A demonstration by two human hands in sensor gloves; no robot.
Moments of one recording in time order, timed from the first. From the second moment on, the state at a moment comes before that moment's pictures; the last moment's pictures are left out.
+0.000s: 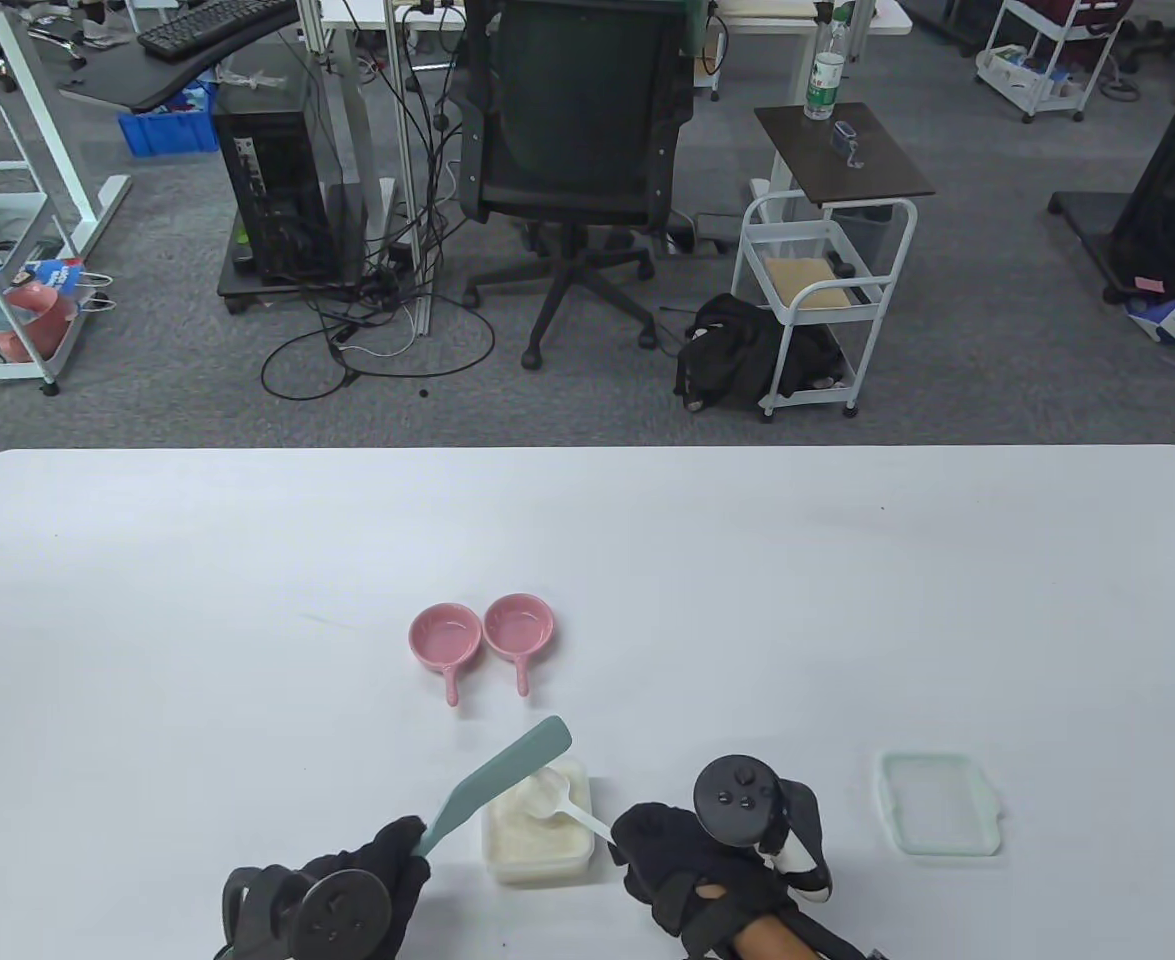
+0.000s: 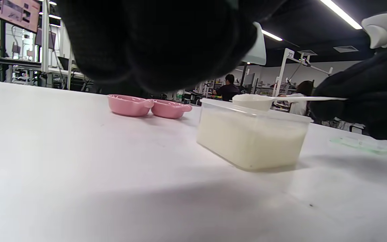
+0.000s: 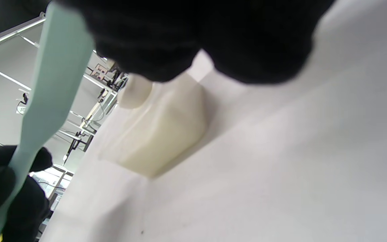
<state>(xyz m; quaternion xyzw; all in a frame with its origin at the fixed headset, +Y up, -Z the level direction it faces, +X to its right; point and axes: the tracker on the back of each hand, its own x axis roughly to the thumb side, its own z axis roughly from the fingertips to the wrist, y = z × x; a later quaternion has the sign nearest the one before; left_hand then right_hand) -0.220 -0.724 -0.231 0.02 -0.21 0.09 0.97 0.098 -0.756 -0.304 0.13 0.21 0.87 0.42</state>
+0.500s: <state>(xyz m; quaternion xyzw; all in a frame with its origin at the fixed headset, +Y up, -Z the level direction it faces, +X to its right) -0.204 -0.751 -0.222 0.01 -0.23 0.05 0.97 0.099 -0.757 -0.301 0.14 0.21 0.88 0.41</state>
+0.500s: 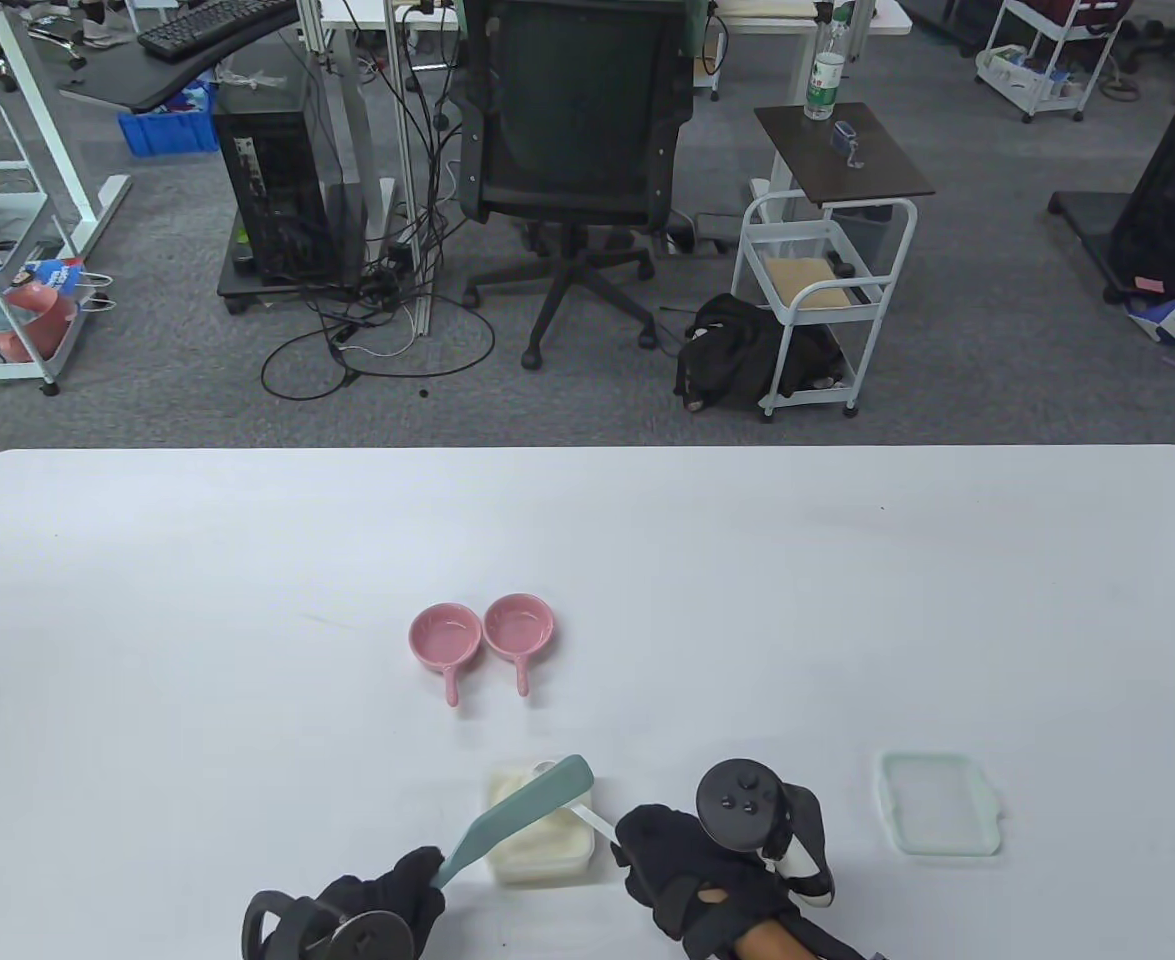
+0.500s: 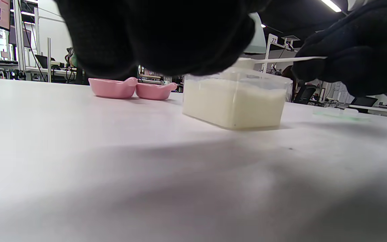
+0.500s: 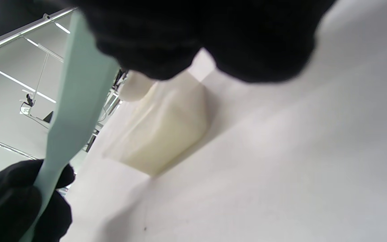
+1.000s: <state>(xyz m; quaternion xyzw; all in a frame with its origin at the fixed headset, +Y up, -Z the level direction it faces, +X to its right) -0.198 -0.761 -0.227 0.00 -0.20 -0.03 0.98 0.096 -0.754 -0.296 0.15 0.21 0.87 0.41</state>
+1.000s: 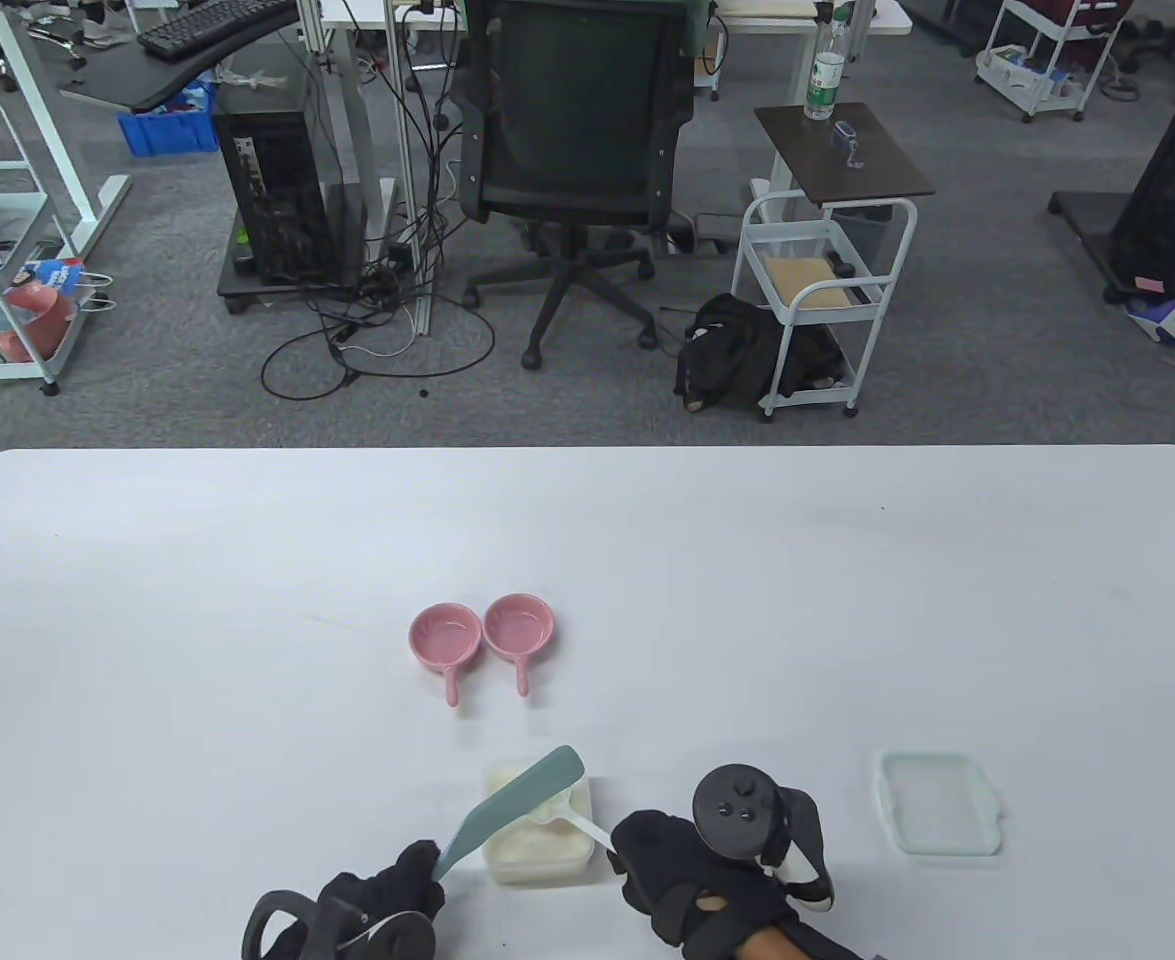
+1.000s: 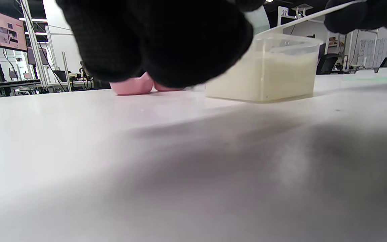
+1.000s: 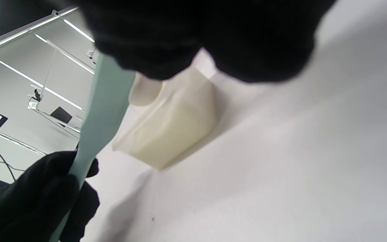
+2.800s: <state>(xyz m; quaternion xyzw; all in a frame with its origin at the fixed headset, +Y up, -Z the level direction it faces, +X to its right) -0.243 -0.732 -0.253 -0.02 -0.09 0.24 0.97 0.103 -0.743 -0.289 0.13 0.19 0.89 0.39</state>
